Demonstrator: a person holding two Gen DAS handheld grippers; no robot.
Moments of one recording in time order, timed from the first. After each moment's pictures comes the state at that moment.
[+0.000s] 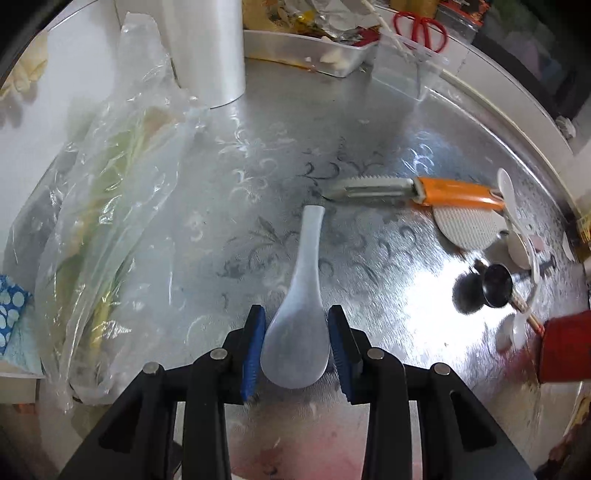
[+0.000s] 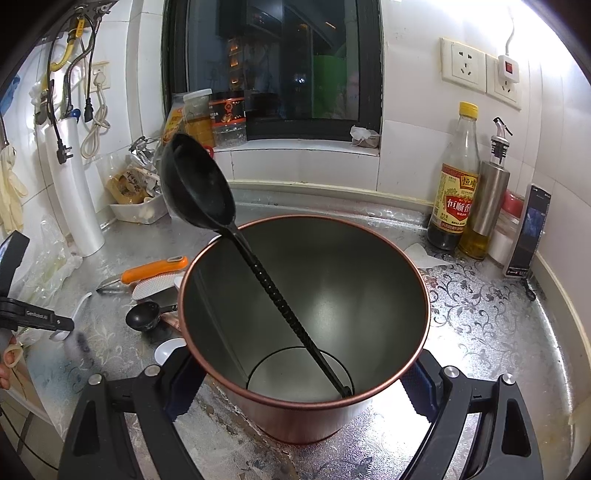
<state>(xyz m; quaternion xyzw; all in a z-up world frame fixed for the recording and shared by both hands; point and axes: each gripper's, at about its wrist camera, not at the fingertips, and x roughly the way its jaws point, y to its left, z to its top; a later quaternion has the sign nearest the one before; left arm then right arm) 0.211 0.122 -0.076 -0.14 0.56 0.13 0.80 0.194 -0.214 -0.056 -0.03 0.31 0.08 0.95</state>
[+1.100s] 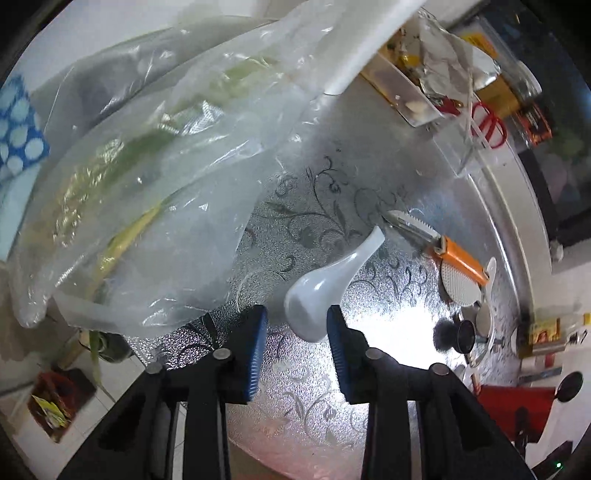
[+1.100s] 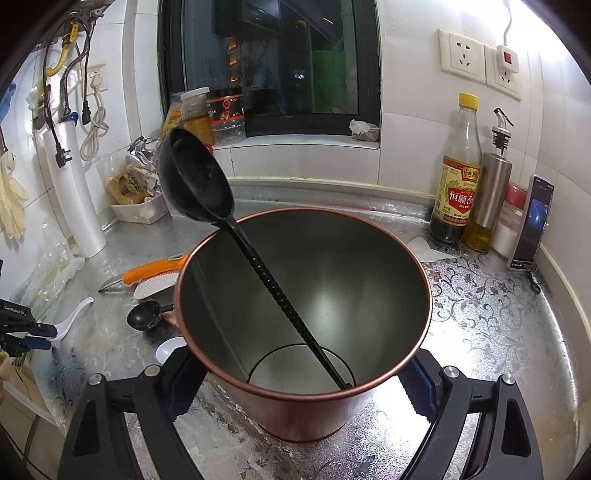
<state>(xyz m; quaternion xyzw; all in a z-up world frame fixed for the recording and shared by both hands) 0.128 0.194 -0.077 -0.37 0.50 0.17 0.77 0.197 -0.216 -0.058 -0.02 0.32 0.09 0.94</state>
